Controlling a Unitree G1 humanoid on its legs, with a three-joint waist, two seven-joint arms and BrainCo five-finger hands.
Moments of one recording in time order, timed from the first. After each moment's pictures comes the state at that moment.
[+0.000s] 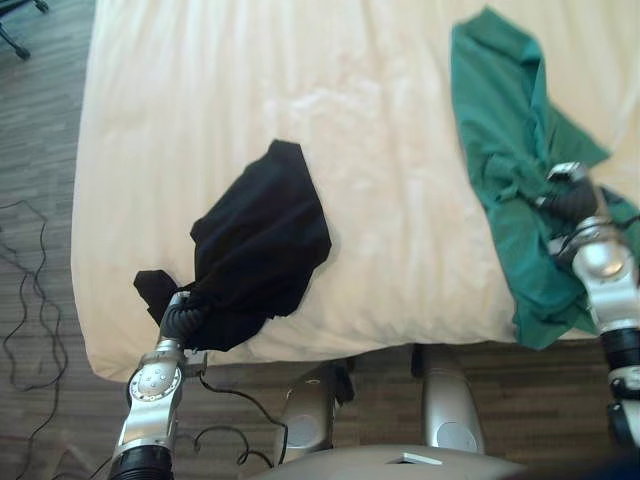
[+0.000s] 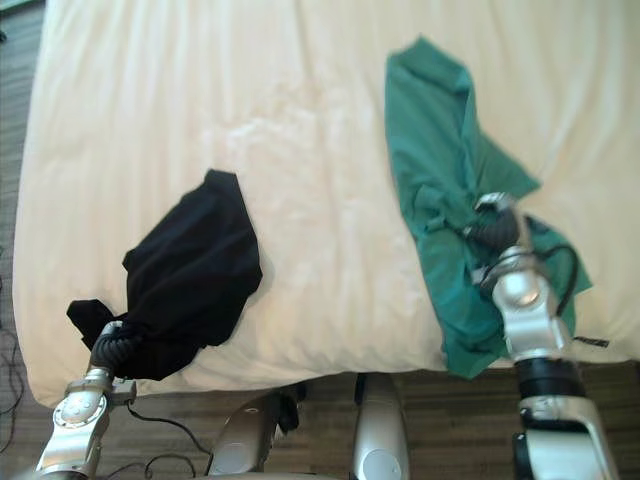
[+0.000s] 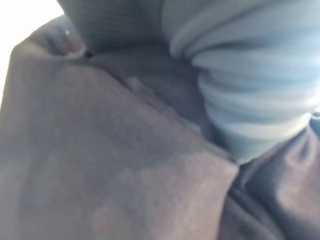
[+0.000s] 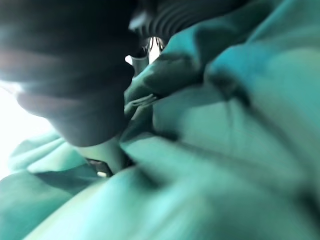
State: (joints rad) left arm 0.13 0.33 0.24 0.42 -0.05 -0.16 -0.06; right arm -0.29 -0.57 -0.06 0.42 -0.20 -0.11 -0.08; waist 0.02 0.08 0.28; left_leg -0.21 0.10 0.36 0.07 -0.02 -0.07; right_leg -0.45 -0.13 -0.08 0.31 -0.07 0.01
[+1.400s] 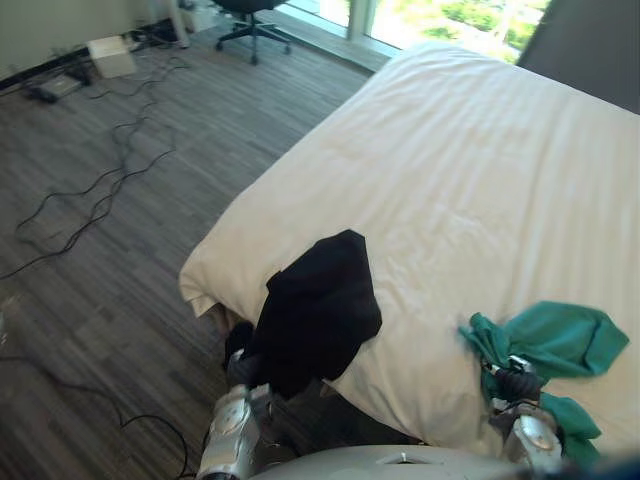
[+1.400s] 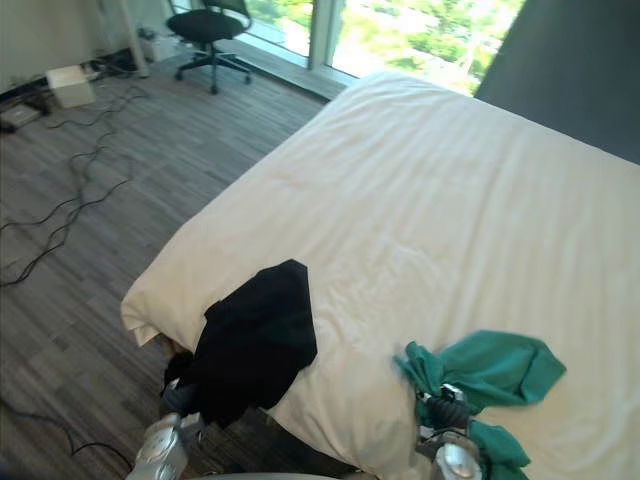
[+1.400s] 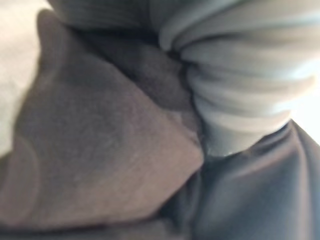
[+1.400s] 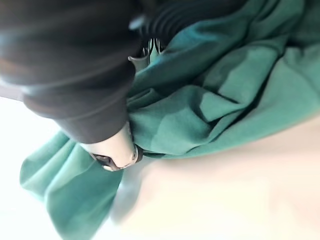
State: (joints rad) left arm 0.24 0.06 0.07 0.52 -0.30 -0.09 0.13; right arm 0.32 -0.08 -0.14 0.39 0.18 -0.11 -0.16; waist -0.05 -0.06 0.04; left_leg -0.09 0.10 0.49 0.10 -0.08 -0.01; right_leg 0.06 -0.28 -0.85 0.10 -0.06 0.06
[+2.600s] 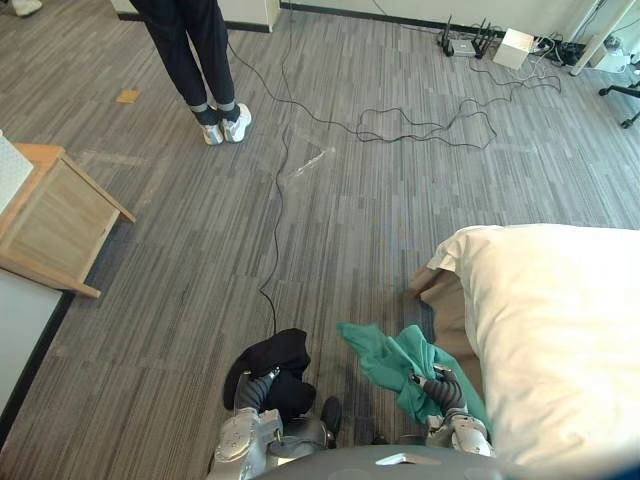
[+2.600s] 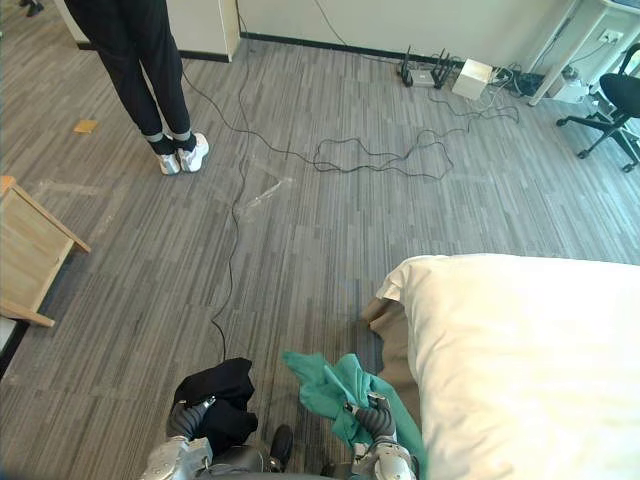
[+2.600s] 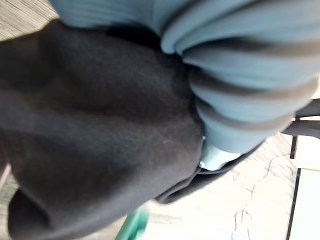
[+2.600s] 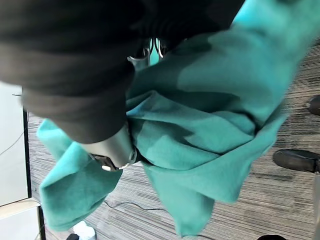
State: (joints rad) left arm 0.32 0.05 -0.08 0.45 -0.29 -0.07 0.15; right arm 0.35 0.06 0.05 0.42 0.09 -0.07 -0.08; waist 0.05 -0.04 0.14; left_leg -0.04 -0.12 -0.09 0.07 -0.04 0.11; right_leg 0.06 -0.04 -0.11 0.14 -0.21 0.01
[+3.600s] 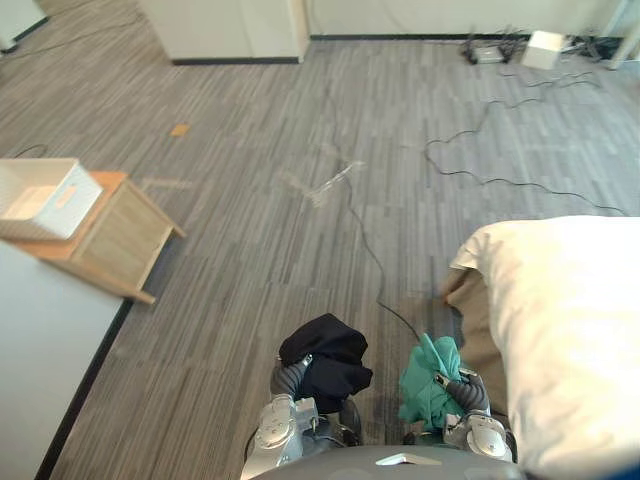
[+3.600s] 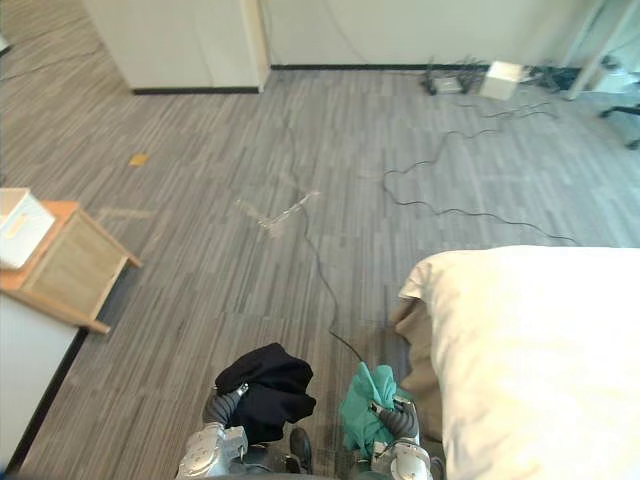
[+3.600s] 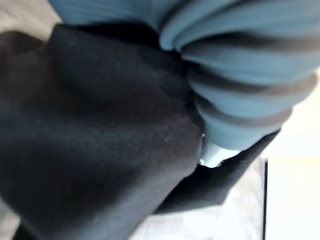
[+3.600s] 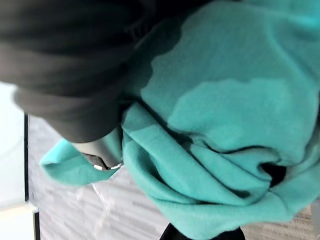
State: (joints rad) left arm 0.25 -0.01 -0.15 0.45 -0.24 -0.12 0.29; right arm 0.24 -0.02 0.05 0.52 0.12 -0.10 -0.22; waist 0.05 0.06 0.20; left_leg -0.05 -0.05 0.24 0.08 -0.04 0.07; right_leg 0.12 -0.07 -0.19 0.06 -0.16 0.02
